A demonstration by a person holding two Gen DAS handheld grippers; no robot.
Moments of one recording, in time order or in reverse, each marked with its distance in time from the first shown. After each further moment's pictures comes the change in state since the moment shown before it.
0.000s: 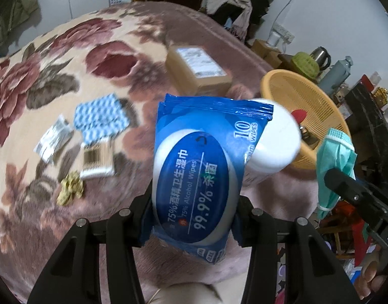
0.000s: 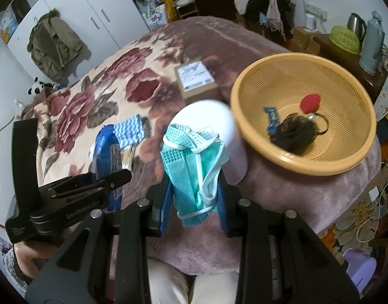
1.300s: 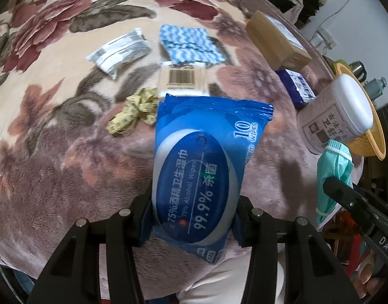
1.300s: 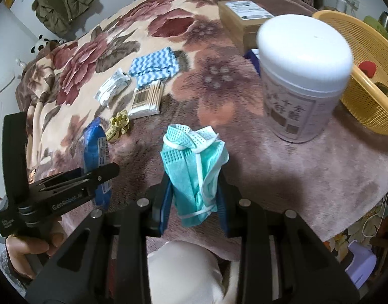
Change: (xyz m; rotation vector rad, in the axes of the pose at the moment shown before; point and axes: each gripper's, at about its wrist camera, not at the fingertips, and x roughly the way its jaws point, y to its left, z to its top) left arm 0.019 0.143 -0.085 -0.216 0.133 0.065; right arm 0.087 0.082 -0.065 -0.090 0.223 0.032
